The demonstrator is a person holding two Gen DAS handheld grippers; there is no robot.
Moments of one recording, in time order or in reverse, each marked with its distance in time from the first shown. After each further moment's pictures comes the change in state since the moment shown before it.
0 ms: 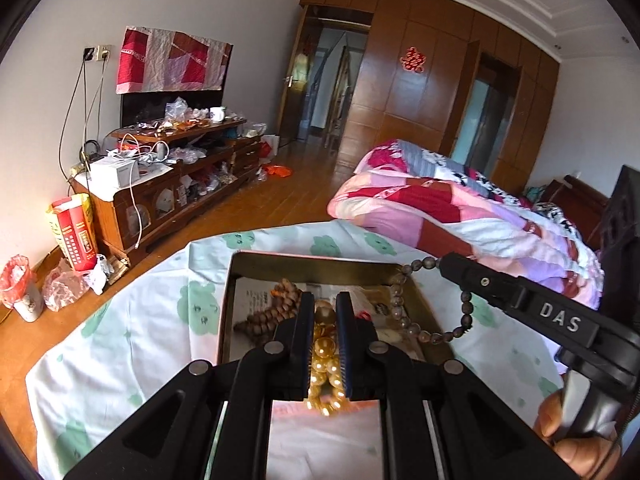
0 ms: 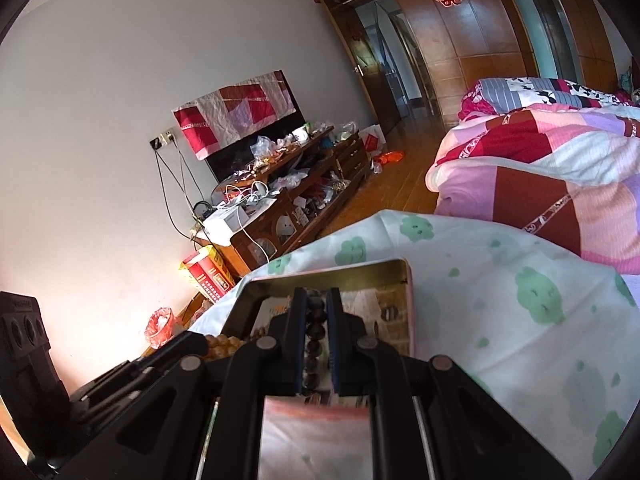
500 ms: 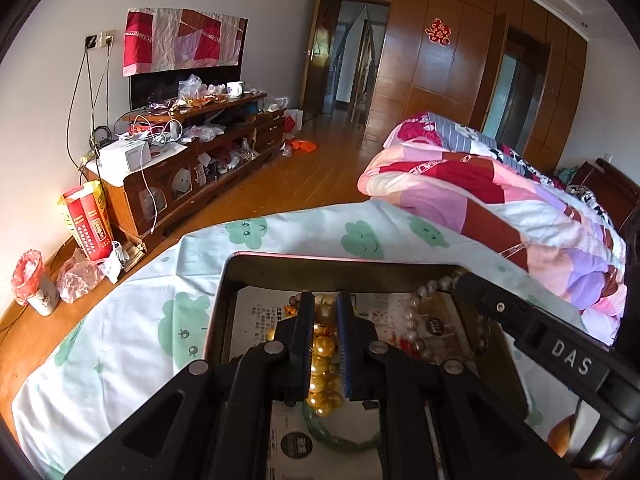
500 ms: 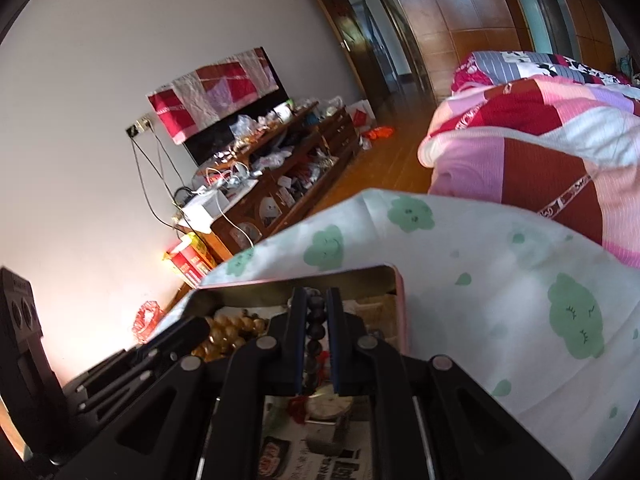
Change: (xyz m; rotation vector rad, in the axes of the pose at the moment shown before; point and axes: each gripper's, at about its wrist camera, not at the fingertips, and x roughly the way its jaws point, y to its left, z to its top) left arm 0.070 0.005 0.003 0.012 0.101 0.100; right arm 0.065 -0.032 0.003 0.035 0.094 -0.034
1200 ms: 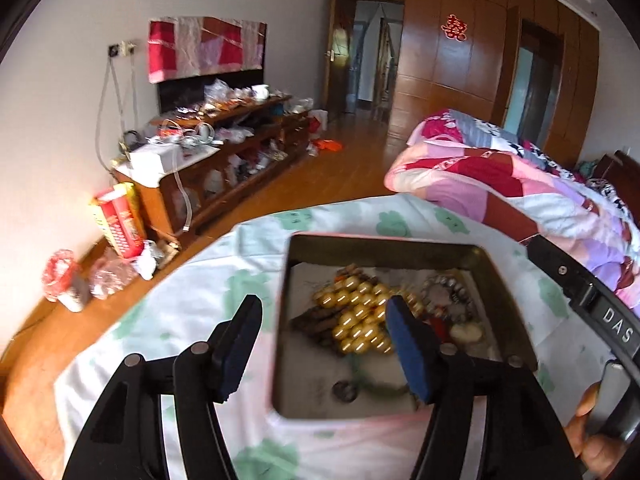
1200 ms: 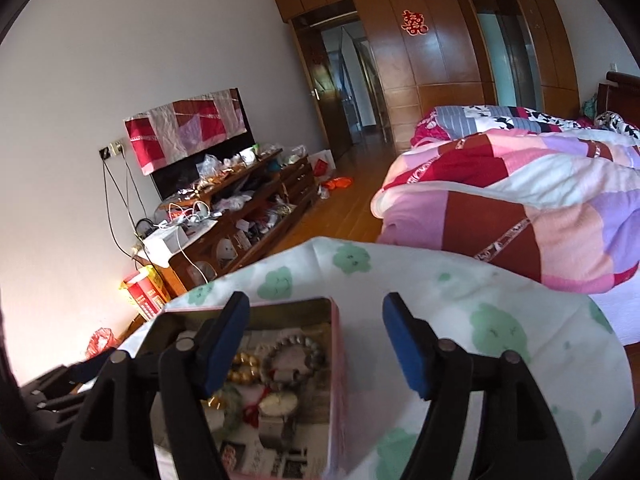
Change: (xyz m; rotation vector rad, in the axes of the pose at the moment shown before) left arm -0.051 0.012 -0.013 0.009 -0.004 0.122; right arm -0.050 0.006 -0.006 -0.054 -0.190 -0.187
